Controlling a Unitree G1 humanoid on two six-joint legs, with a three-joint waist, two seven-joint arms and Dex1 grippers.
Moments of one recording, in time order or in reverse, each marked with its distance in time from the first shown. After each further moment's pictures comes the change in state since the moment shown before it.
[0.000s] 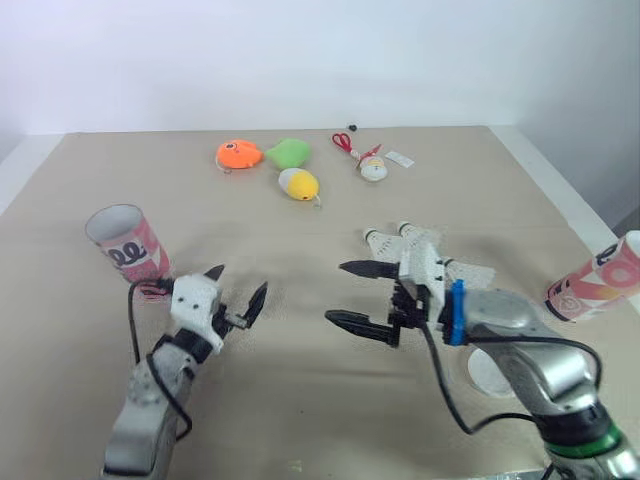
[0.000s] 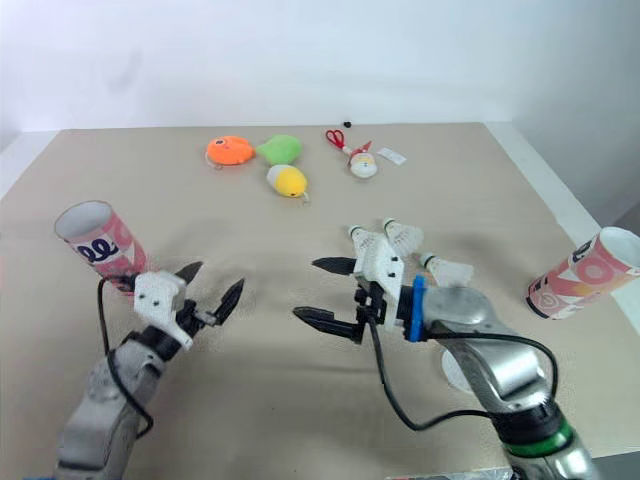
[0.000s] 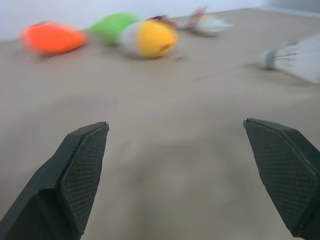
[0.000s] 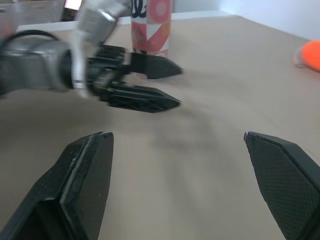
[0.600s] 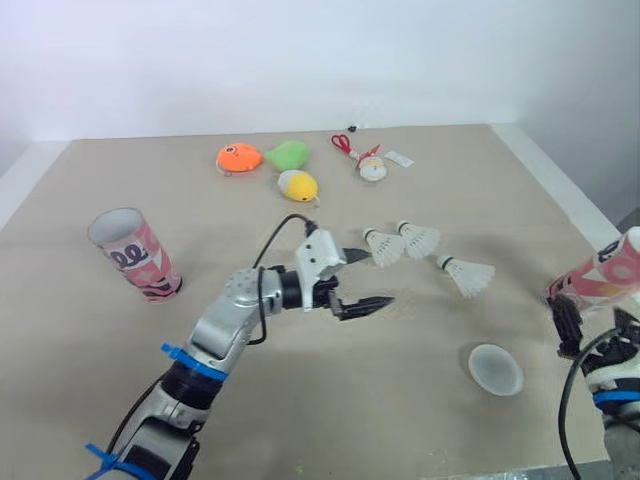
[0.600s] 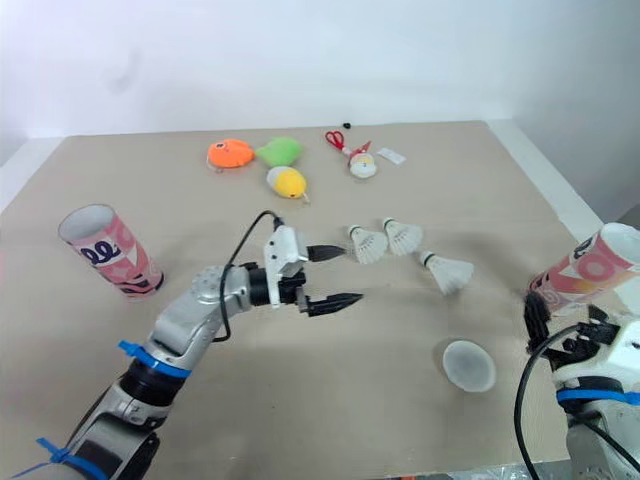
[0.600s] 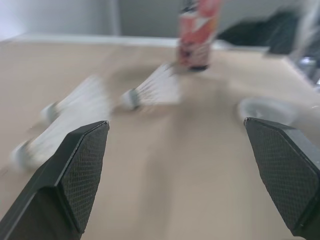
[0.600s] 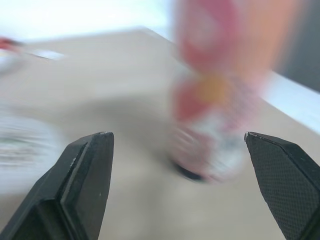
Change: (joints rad) left arm -0.660 0.071 -0.300 0.412 -0.119 0.104 -0.514; right arm 0.600 0.147 -0.775 -0.189 0.085 -0.049 -0.595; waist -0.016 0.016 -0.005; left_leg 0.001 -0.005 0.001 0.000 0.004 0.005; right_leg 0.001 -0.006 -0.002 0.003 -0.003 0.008
